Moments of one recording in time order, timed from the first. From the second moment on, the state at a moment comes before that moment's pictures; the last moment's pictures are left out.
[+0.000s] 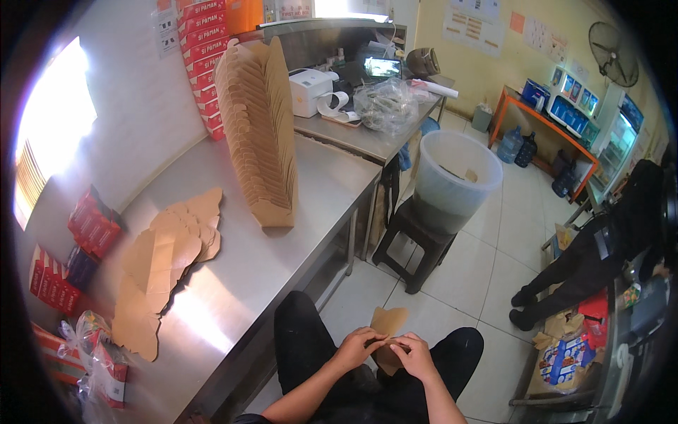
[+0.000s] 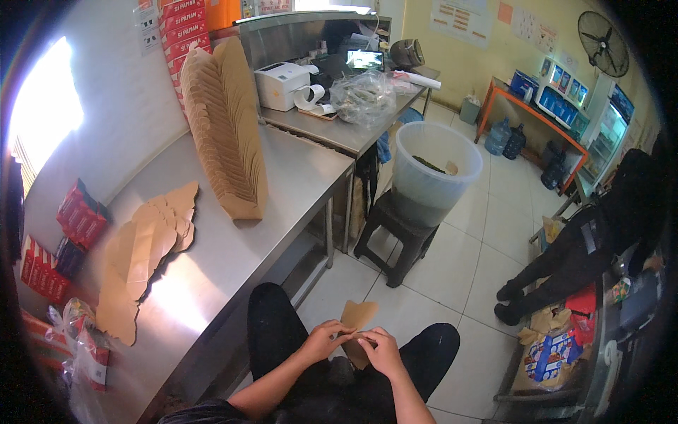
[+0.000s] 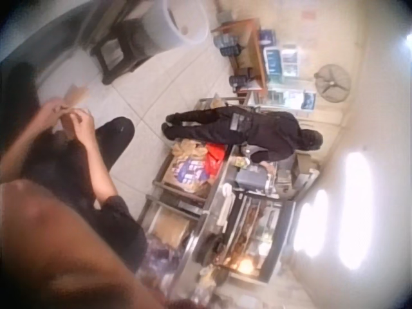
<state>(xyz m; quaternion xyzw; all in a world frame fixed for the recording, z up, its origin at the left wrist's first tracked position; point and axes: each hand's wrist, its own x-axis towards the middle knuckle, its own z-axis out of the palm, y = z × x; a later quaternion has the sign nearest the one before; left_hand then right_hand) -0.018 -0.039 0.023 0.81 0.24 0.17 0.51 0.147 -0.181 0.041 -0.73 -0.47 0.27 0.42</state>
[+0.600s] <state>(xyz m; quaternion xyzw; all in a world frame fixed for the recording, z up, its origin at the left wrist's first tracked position) -0.012 0.005 -0.065 0.36 0.43 0.31 0.77 0.165 -0.168 0.002 -0.72 -0.27 0.40 0.49</state>
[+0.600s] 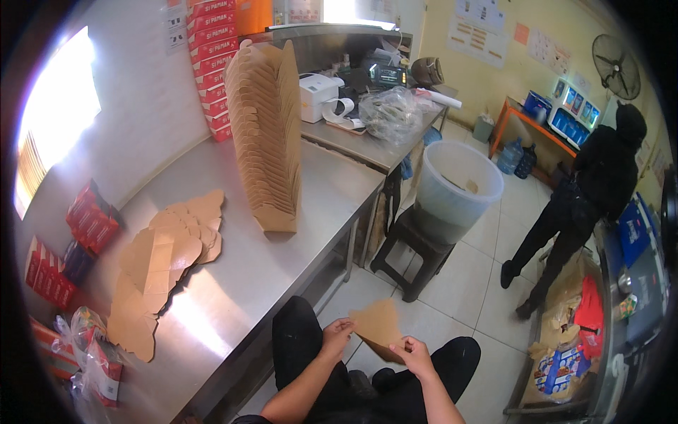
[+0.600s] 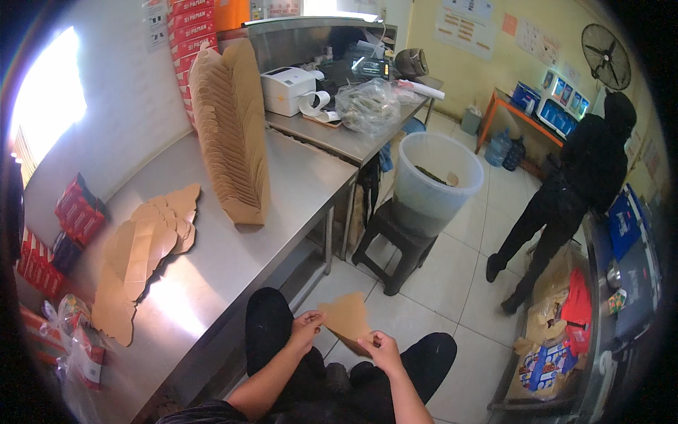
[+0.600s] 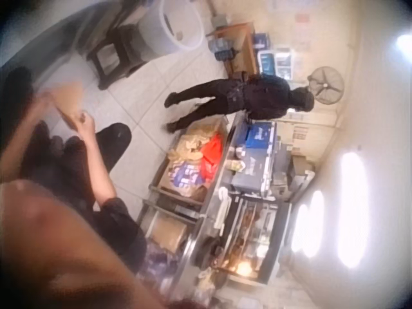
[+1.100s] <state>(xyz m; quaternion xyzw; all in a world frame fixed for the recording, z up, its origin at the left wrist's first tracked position) -0.006 -0.024 0.002 0.76 0.23 0.23 0.57 0.175 -0.157 0.014 -0.67 -0.38 0.35 0.53</state>
